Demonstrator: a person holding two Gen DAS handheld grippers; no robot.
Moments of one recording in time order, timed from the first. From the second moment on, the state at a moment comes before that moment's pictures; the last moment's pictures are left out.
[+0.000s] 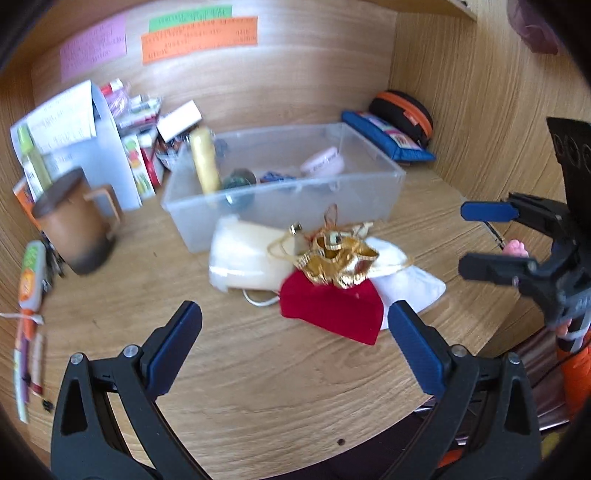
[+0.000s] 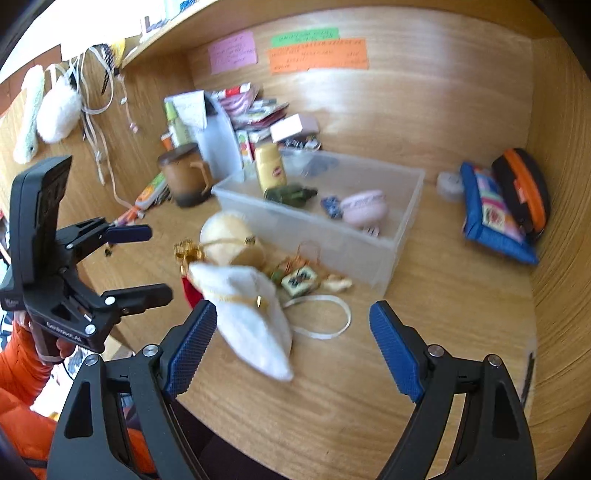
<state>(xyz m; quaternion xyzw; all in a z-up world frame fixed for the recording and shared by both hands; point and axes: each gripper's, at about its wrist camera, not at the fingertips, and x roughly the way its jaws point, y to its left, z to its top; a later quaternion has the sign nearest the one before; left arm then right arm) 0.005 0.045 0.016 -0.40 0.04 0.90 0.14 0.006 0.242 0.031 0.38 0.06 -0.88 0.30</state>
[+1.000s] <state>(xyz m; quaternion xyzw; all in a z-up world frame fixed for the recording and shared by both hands) -0.035 0.018 -0.021 -0.44 -0.04 0.88 0.16 -0.032 0.185 -0.029 0.44 0.03 -0.83 0.33</state>
